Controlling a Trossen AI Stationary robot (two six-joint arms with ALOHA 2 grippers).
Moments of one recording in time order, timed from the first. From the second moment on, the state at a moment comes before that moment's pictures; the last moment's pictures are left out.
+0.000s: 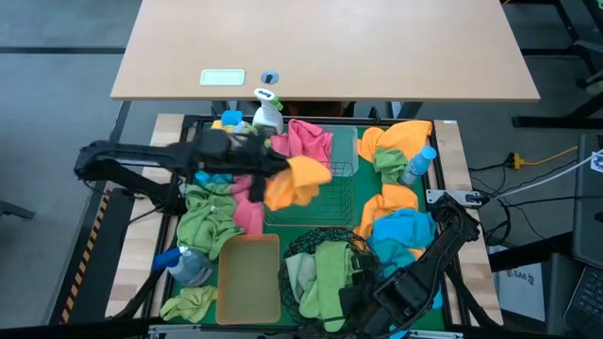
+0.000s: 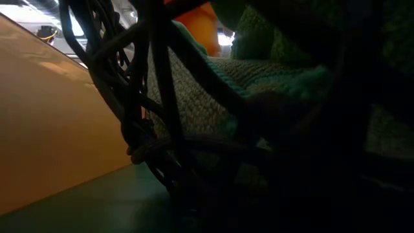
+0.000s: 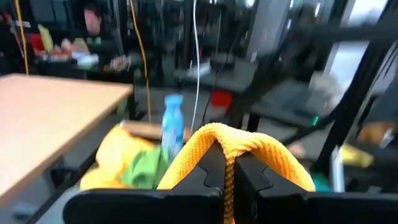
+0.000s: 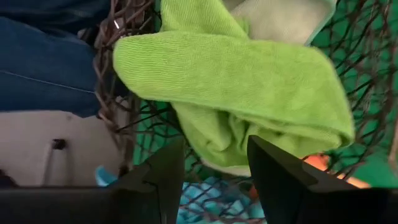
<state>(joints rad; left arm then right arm) 0.01 1.23 1.12 0.03 -0.09 -0.10 0.77 2.11 2.34 -1.57 0.15 0.59</state>
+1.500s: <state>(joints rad) 0.07 1.61 1.12 -0.09 -0.14 -0.02 1.07 2.11 1.77 -1.57 0.11 1.77</state>
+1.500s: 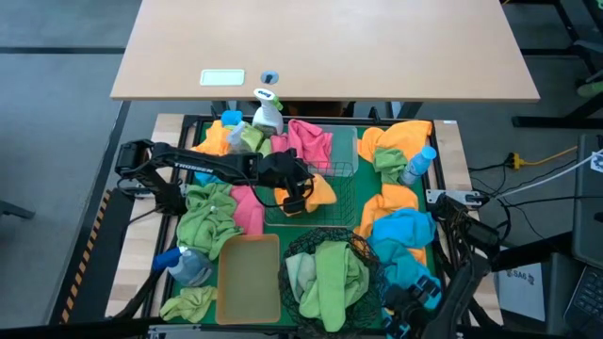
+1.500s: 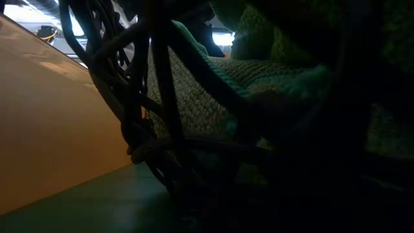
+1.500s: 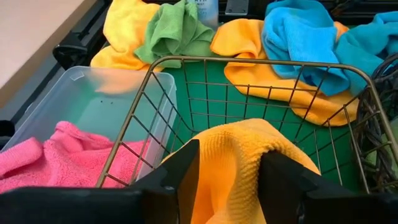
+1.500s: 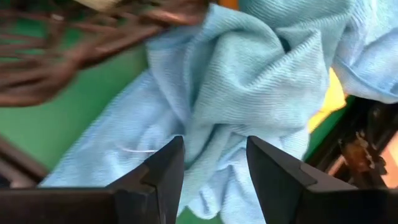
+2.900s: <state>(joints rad) 0.08 1.60 1.35 -0.63 -0.17 -0.02 1.07 2.09 1.75 -1.57 0.12 1.75</state>
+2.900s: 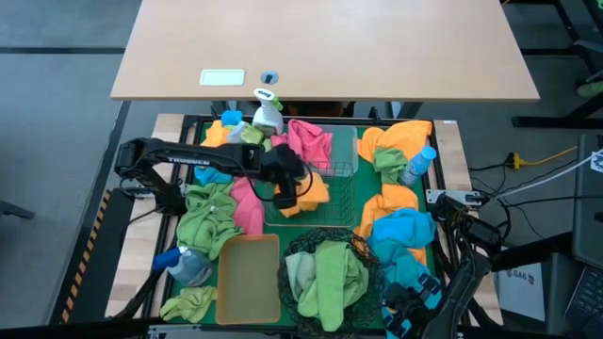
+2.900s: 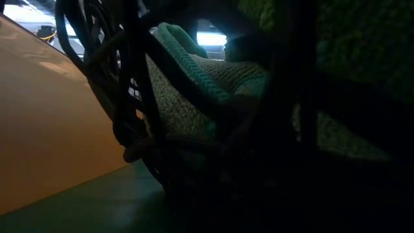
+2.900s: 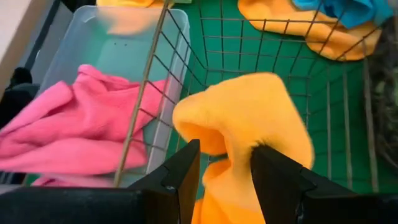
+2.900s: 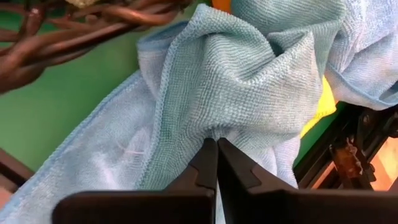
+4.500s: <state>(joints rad) -0.18 1.60 1.58 -0.47 0.01 0.22 0.92 1.71 1.90 -1.57 1.00 1.27</state>
